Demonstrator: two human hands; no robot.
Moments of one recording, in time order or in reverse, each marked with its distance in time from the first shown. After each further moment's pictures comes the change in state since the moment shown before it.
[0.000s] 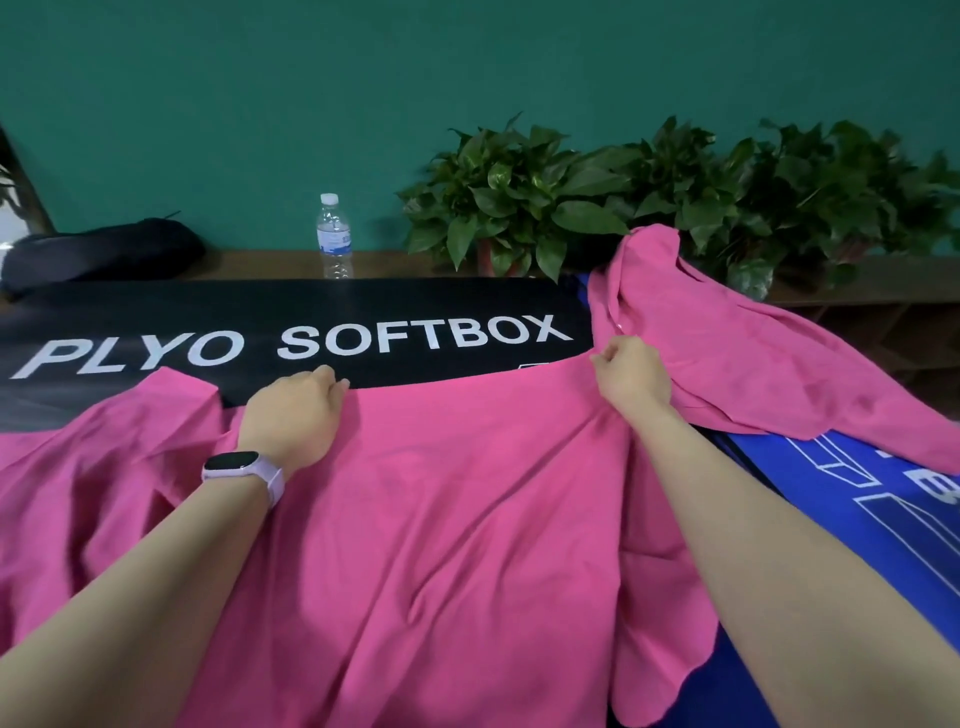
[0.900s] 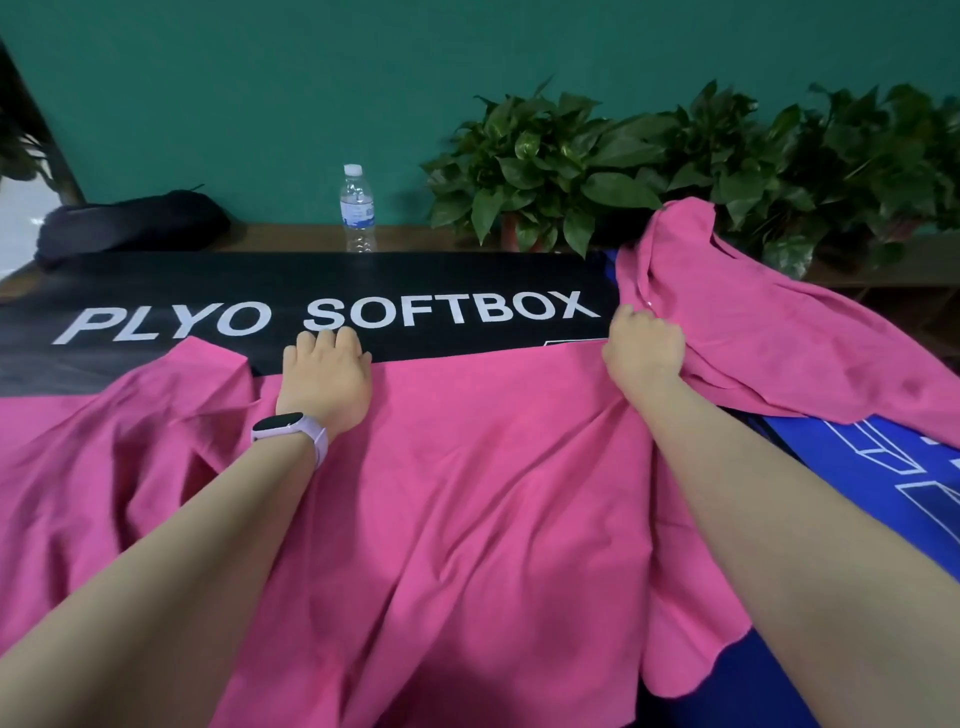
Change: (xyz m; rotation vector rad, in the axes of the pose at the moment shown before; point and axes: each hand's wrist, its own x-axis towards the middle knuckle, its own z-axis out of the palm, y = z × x) left_hand 0.006 0.003 0.018 0.073 0.094 -0.053; right_hand -0.006 -0.032 0.010 -0.635 0.072 -0.194
